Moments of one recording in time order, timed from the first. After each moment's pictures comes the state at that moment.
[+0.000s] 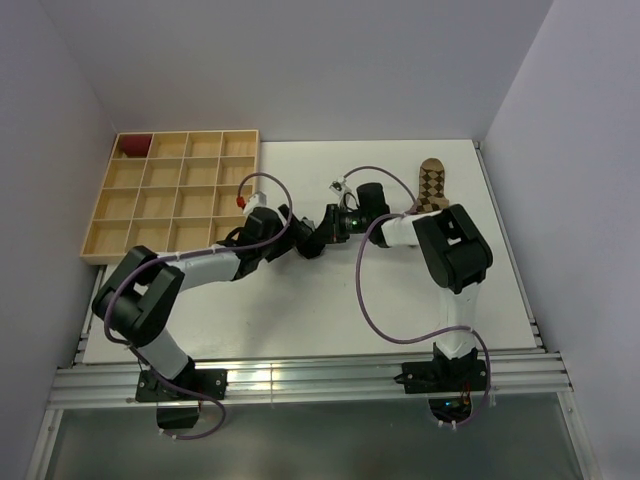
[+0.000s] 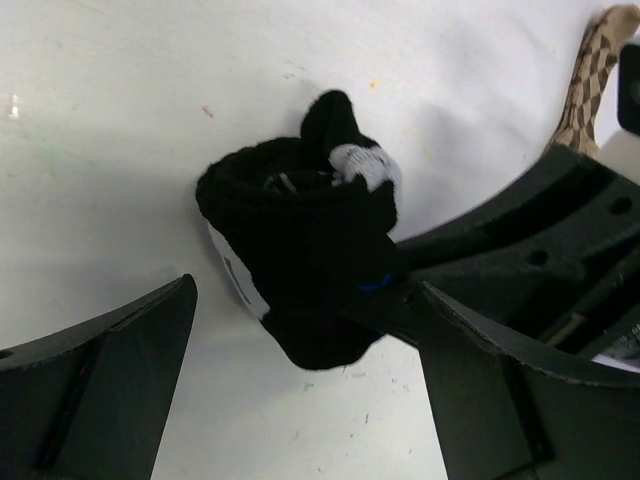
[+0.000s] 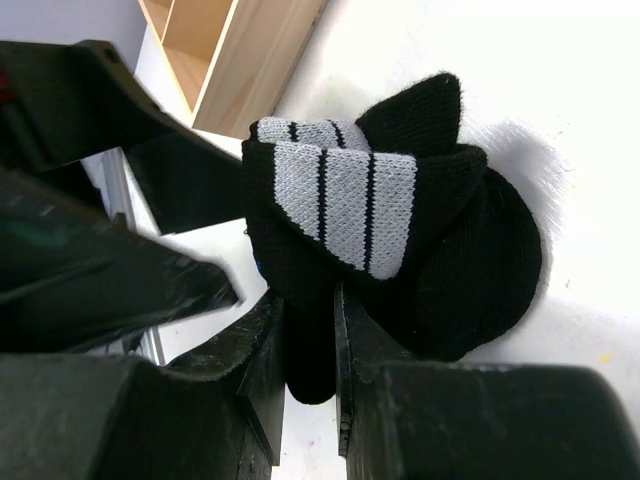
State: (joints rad) left arm -0.62 1.64 0.81 0.23 -0.12 -1.00; right arm 0.40 2.00 1.02 0.38 -0.84 0.47
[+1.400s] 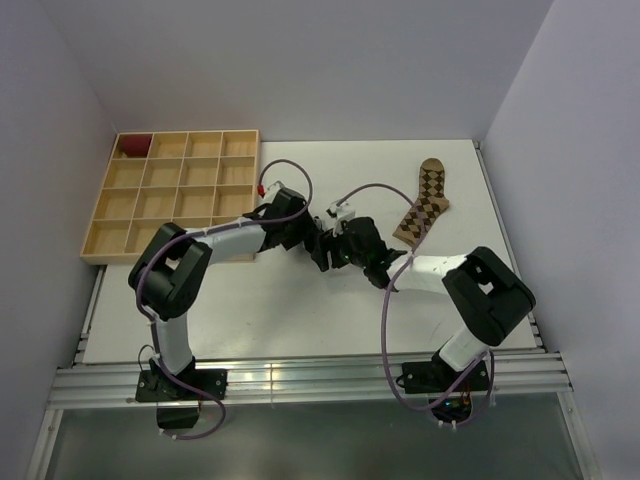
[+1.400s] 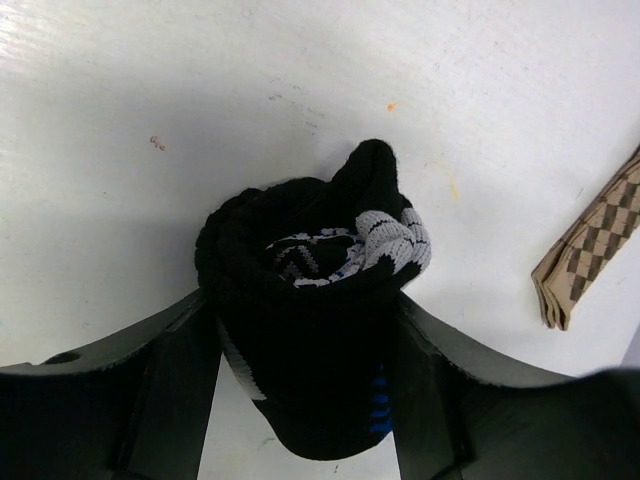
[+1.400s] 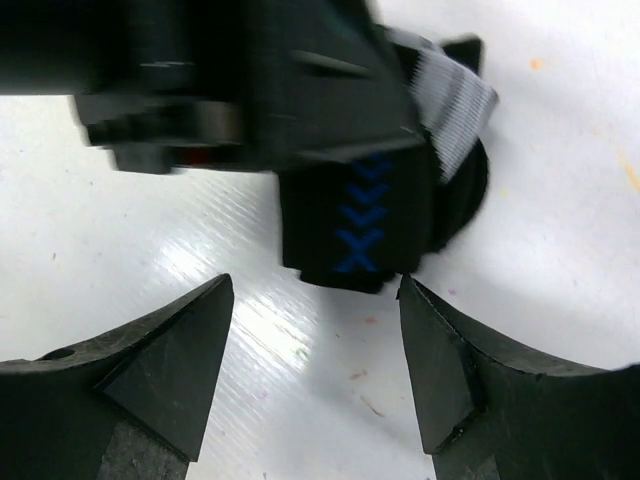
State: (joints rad) left arm -0.64 1.89 1.16 -0.09 -0.14 -1.07; right arm 0.64 1.59 0.68 0.39 -0.10 0.25
